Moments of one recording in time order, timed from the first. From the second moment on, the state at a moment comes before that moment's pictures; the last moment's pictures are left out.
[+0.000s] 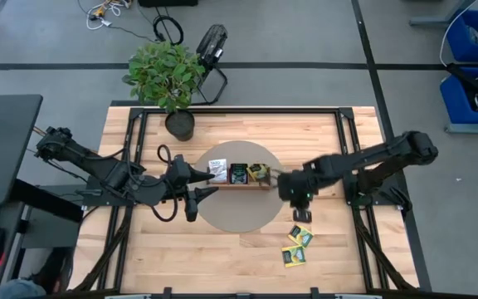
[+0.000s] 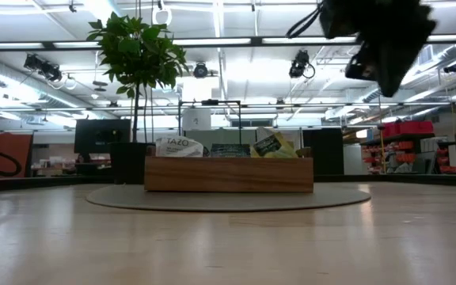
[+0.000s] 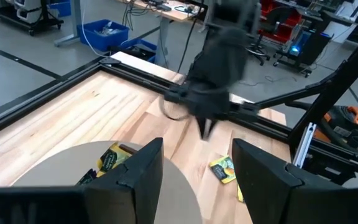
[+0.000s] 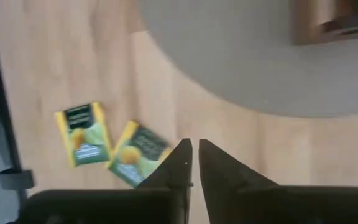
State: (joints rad) left arm -0.48 1.22 1.20 -0.34 -0.71 -0.53; right arm 0.19 1.44 1.10 -0.95 -0.18 0.32
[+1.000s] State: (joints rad) left arm -0.49 1.22 1.20 -0.34 -0.71 -0.57; right arm 0.47 1.46 0.71 -0.47 -0.02 0.07
